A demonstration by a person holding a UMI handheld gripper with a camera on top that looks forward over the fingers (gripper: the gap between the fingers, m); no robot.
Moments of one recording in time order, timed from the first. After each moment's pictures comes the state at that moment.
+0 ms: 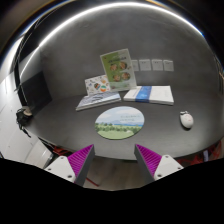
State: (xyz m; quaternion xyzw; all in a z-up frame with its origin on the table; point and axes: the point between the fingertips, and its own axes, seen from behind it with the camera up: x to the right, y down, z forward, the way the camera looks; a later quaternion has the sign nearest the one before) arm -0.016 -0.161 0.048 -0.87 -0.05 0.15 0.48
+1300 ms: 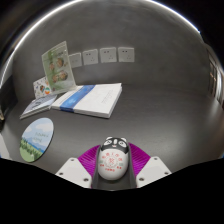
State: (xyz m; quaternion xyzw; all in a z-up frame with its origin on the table) arm 0.267 0.026 -0.013 -0.89 0.00 0.04 0.45
